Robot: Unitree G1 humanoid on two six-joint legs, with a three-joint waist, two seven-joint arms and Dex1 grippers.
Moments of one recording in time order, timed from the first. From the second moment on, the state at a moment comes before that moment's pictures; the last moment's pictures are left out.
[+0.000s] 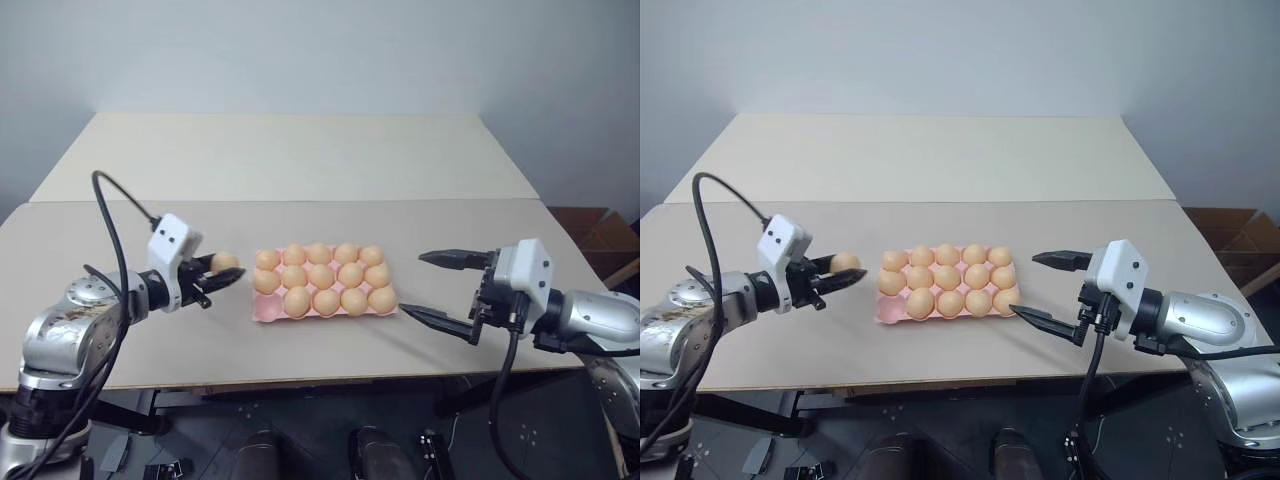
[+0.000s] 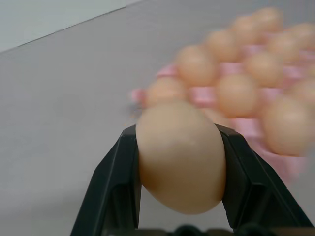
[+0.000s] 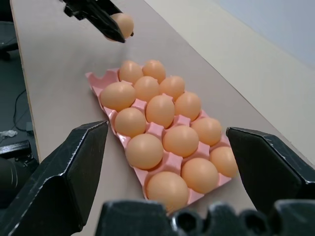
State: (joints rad) left arm -0.30 0.78 0.13 -0.34 -0.54 0.84 -0.82; right arm -0.10 -0.81 -0.21 -0.56 0.57 0.42 0.92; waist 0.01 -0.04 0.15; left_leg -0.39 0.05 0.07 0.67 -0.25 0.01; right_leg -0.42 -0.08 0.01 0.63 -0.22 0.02
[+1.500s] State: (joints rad) left arm 0.33 0.88 0.83 -0.43 -0.68 0.63 -1.15; right arm -0.10 -0.82 -0.21 -0.46 0.59 0.40 0.99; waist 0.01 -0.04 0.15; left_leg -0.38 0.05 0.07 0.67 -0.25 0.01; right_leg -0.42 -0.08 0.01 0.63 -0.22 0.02
